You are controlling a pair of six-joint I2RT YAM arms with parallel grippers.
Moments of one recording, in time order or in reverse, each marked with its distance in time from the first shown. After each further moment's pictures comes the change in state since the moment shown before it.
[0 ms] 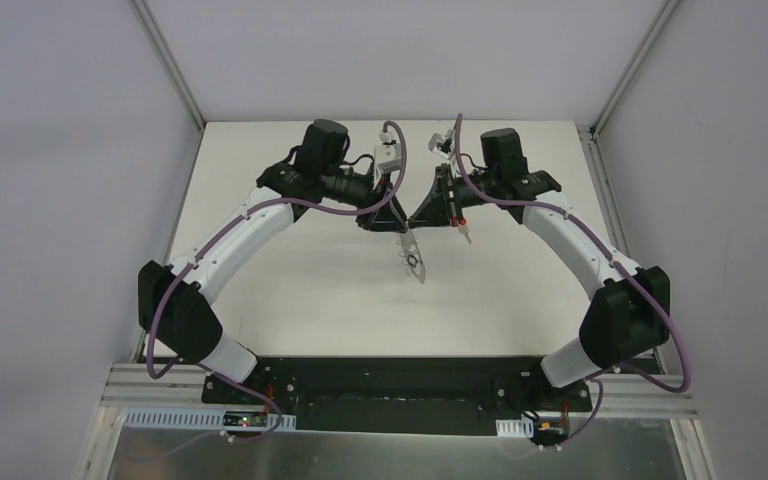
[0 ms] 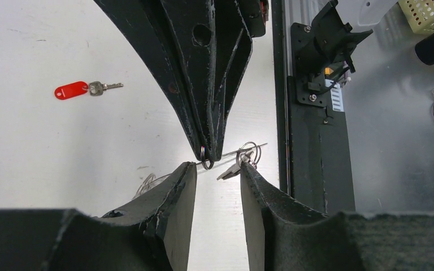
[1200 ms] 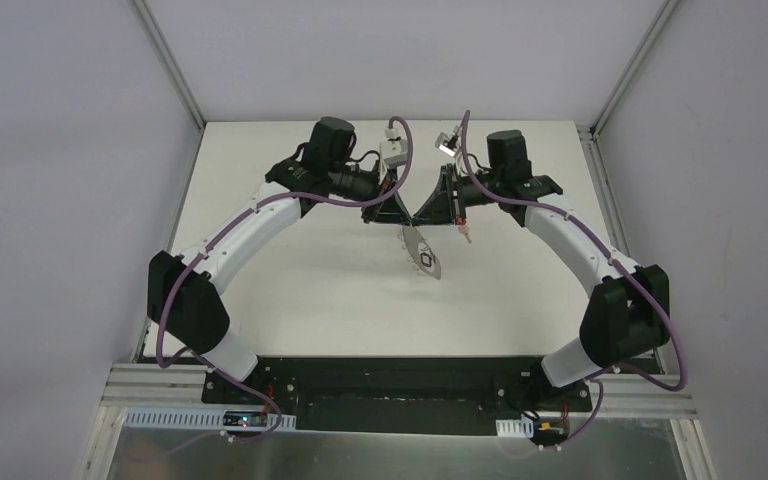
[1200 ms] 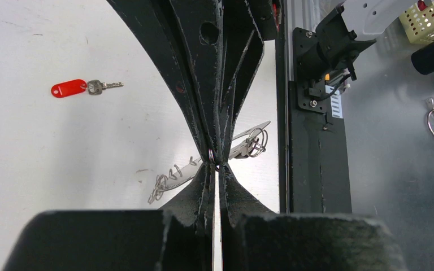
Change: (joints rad) left arm -0.006 0.056 0.027 0.027 0.001 -0.045; right arm -0.026 0.000 -0.056 0.116 -0.025 0.152
